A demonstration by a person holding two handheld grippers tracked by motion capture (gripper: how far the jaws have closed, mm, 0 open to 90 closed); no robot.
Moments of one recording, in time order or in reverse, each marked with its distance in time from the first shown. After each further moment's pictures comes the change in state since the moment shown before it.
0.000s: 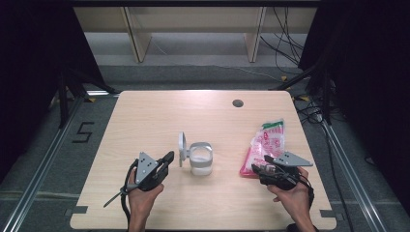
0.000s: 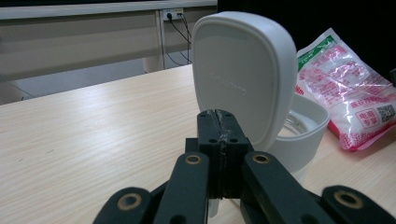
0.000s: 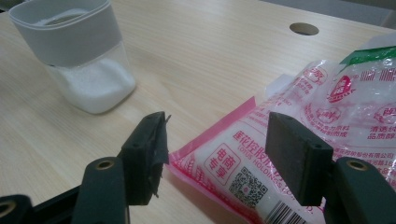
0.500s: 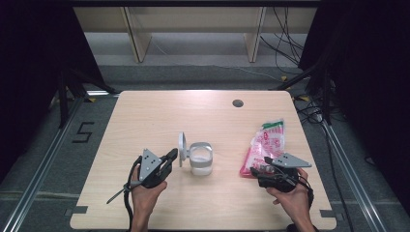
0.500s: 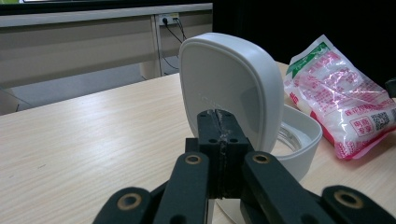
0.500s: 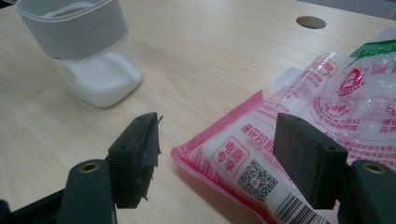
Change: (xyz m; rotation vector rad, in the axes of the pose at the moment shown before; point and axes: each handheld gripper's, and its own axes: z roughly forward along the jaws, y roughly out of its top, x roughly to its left) left arm -0.005 0.009 0.007 -0.010 -0.011 0.015; right arm 0.006 -0.002 -0.002 0.030 0.003 0.020
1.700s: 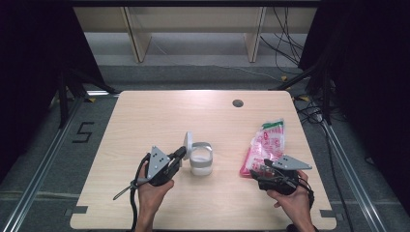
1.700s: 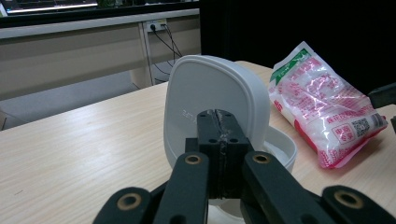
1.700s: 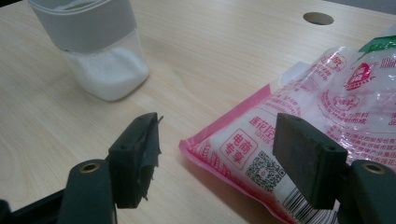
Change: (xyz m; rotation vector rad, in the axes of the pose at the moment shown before) left arm -0.017 0.013 0.010 -0.008 -0.048 0.036; right arm 0.001 -0.003 -0.003 0.005 0.014 -0.030
